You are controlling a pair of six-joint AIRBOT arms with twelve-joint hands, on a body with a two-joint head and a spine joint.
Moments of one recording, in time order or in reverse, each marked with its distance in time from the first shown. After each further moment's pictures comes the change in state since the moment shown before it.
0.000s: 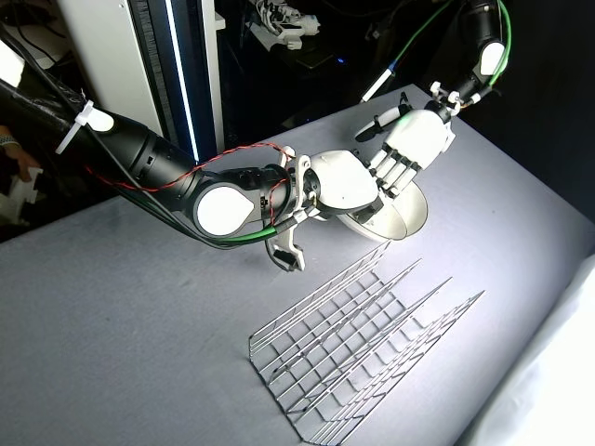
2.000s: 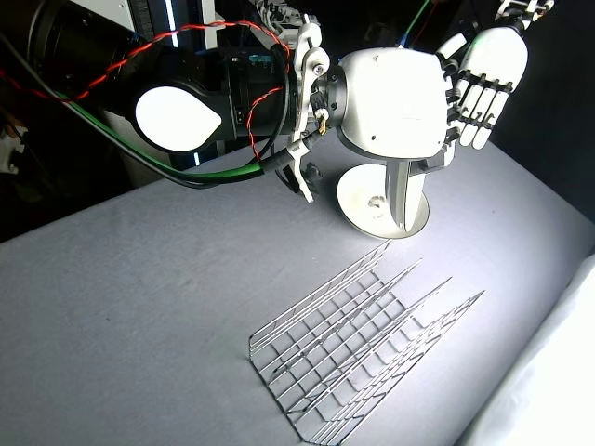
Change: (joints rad) left arm -0.121 0.316 -0.049 -0.032 -0.093 -0.158; right arm 0.336 0.280 -0.314 0.708 -0.195 0.034
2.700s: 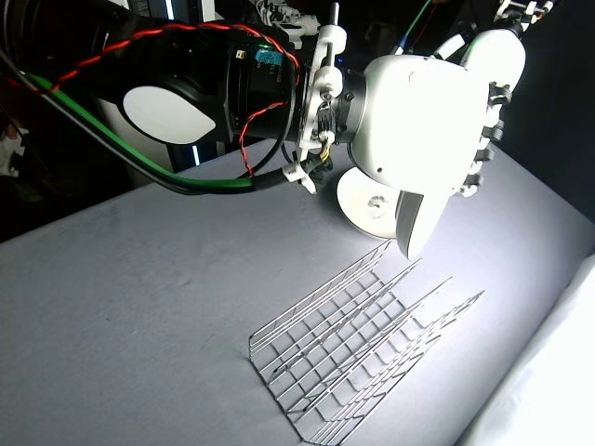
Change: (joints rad) left arm -0.025 -0.018 -0.001 0.034 0.006 -0.037; right arm 0.069 0.035 0.052 0.271 -0.111 -0.011
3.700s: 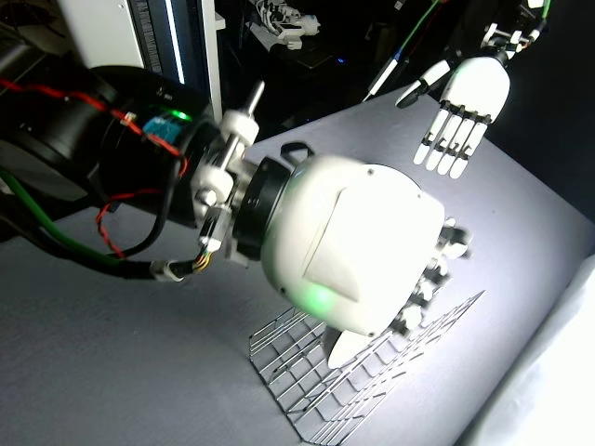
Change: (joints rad) left arm 0.047 -0.116 -0.038 0.021 0.118 0.032; right arm -0.079 0.108 0.093 0.005 -0.044 -0.008
